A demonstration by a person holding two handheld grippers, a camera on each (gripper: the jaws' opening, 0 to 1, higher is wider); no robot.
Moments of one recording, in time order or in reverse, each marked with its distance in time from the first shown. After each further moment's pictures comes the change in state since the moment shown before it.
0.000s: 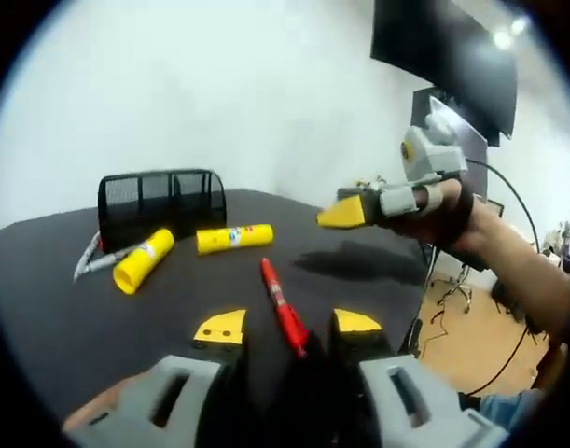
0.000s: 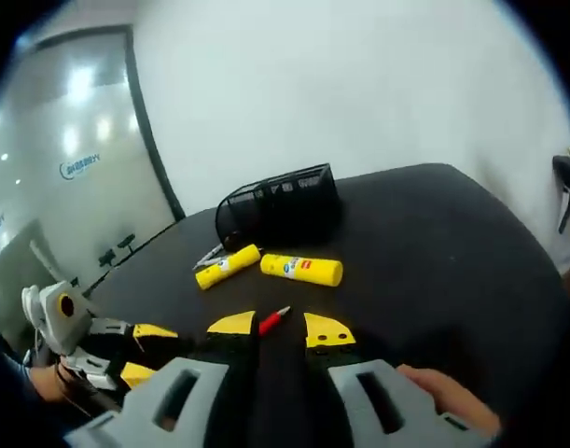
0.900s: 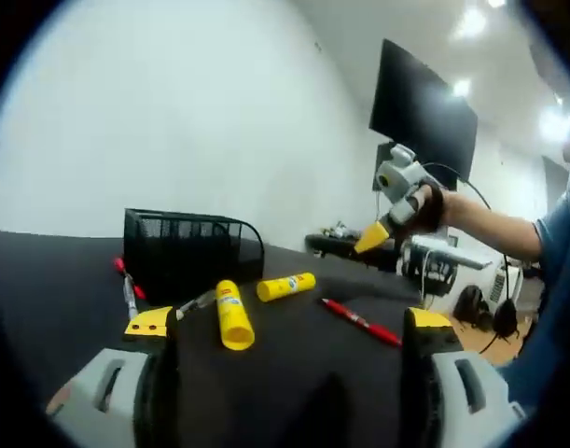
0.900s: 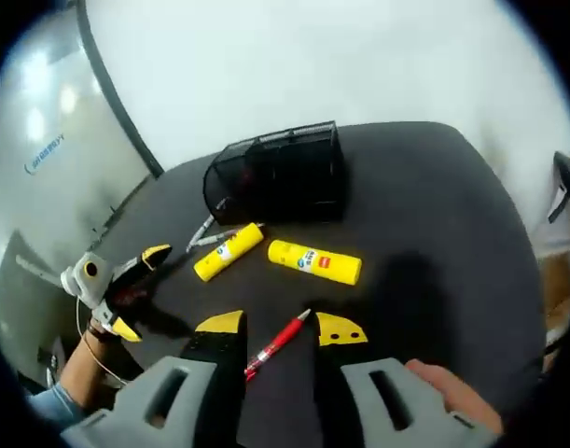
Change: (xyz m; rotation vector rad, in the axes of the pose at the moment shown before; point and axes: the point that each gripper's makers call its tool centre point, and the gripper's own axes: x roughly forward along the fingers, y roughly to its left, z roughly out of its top) left arm -0.034 0.118 0.014 -0.050 -0.168 -0.186; right arm 0.023 0.031 0.017 0.001 0.382 -0.134
